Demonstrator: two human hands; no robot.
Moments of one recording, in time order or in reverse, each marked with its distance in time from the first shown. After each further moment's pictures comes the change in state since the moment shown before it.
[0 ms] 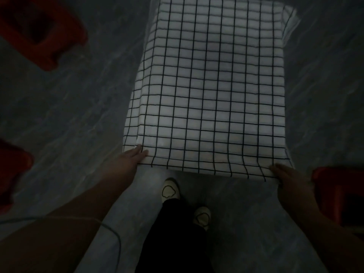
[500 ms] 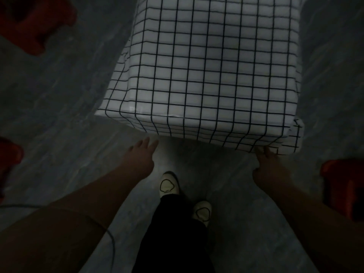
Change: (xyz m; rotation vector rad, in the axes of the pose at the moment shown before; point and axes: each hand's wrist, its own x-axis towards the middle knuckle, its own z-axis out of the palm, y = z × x) left_hand 0.051 0.042 0.055 0.151 -0.268 -0.158; right_hand 0.056 -0.037 0.062 0.040 -0.274 0.099
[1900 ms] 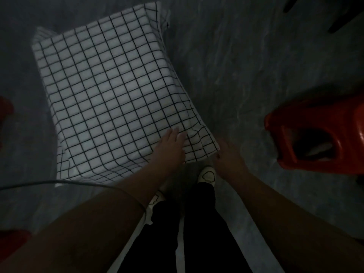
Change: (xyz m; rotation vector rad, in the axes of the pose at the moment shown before) left_hand -0.004 0.330 -0.133 0.140 0.097 0.538; right_hand -0.079 0.088 -0.109 0.651 0.200 0.148
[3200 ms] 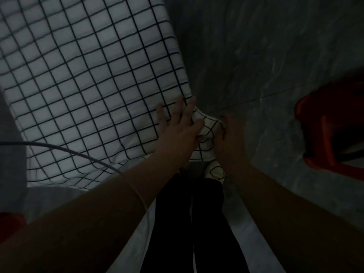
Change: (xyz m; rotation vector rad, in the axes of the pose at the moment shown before) left_hand 0.092 -0.031 0.071 0.276 0.249 0.109; right_hand 0.120 0.025 0.096 0.367 0.223 0.012
